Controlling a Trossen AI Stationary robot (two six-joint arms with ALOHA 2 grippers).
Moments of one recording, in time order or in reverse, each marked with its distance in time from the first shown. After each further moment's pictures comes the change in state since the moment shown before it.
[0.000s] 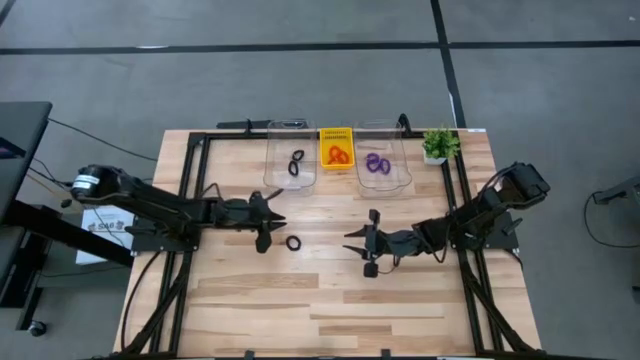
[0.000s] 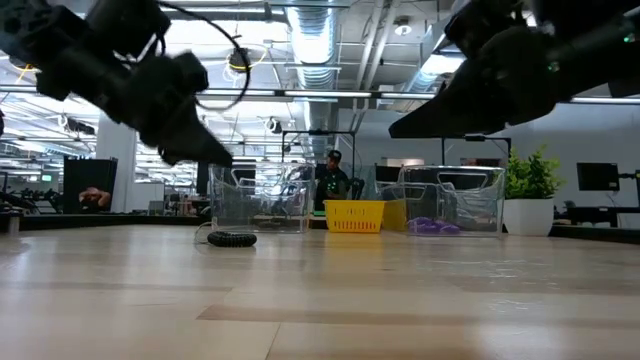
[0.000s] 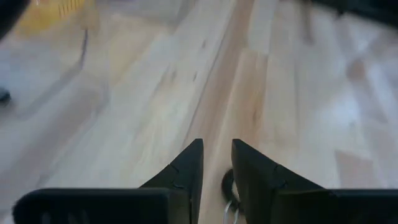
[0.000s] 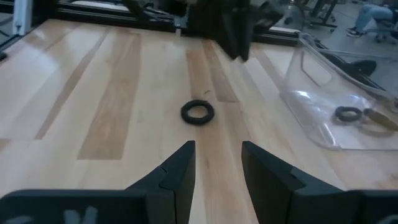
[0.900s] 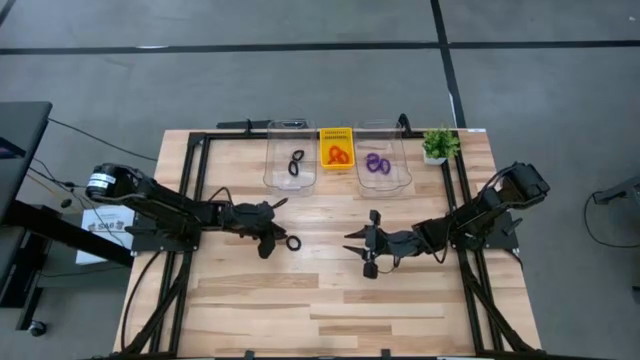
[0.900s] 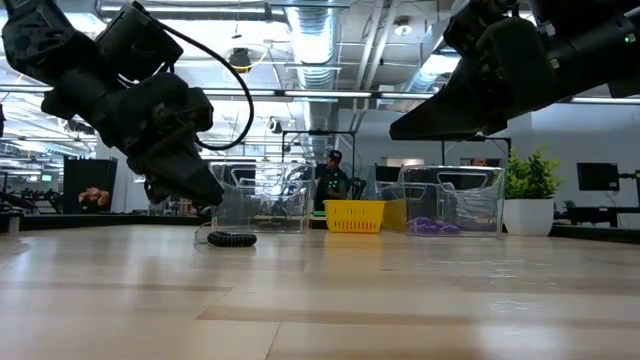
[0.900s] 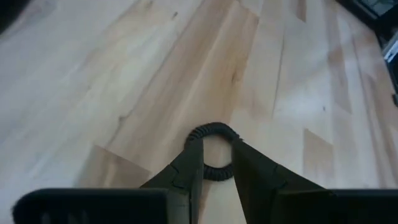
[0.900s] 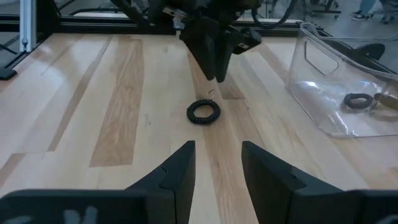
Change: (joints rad) left arm -0.007 0.152 0.000 0.050 0.153 -0.261; right arm -0.002 0.000 0.000 -0.004 -0.004 0.096
